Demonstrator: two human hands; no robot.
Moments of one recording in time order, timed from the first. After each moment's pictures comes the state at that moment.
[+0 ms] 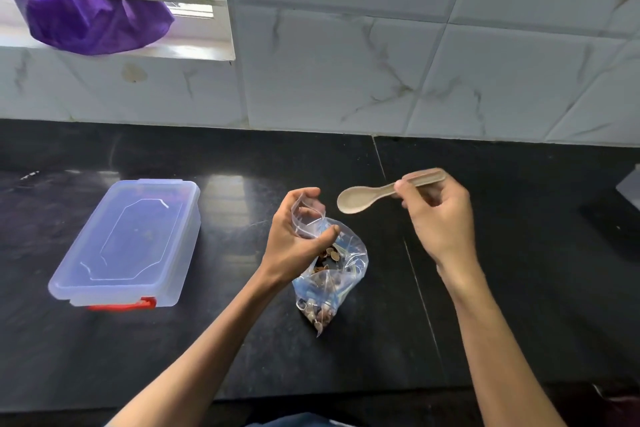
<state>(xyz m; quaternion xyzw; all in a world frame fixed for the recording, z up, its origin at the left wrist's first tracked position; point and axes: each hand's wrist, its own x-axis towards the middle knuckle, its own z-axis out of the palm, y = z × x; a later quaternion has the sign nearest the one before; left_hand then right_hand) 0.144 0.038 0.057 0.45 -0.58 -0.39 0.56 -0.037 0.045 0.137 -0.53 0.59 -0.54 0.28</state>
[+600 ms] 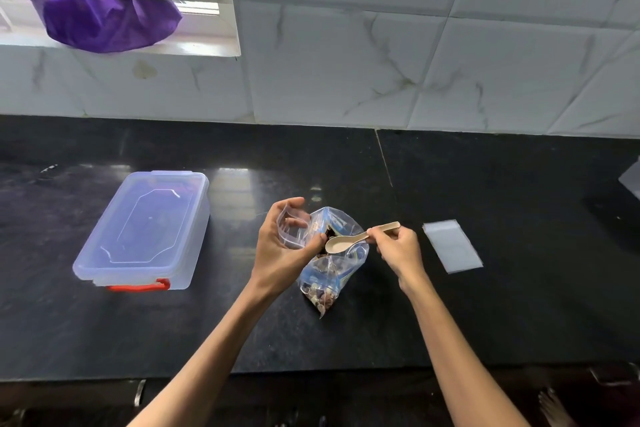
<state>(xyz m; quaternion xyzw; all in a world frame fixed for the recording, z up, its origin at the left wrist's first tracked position) 0.156 0.073 0.051 0.47 -0.55 -0.37 0.58 -0.035 0.034 0.032 -0.40 0.72 -0.37 0.44</state>
